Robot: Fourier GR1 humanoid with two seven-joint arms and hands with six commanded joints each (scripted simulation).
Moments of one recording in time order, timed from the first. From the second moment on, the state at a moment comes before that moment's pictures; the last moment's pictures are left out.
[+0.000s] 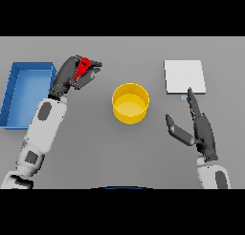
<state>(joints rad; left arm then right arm) -0.62 0.15 -0.10 -1.06 -0.25 0.00 -0.04 0.11 -0.08 0.12 -1.72 0.23 -0.03 -0.10</state>
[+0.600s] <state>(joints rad) -0.81 0.26 -0.45 -1.04 -0.70 -0.15 0.11 0.12 -0.07 0.13 -1.74 0.22 -0.01 -0.08</state>
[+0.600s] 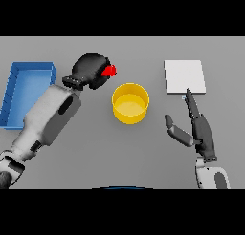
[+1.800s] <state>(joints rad) -1.19 0.28 -0.99 -0.83 -1.22 -0.35 -0.16 0.12 -0.03 0.12 -1.73 0.21 -0.04 -0.10</state>
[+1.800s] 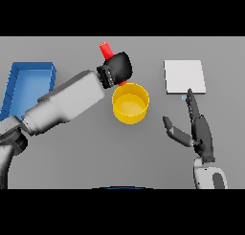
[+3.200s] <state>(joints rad) -1.57 0.57 -0.28 -0.30 -0.76 -0.30 -0.02 0.09 -0.05 0.12 -1.70 0.20 -0.01 -0.14</state>
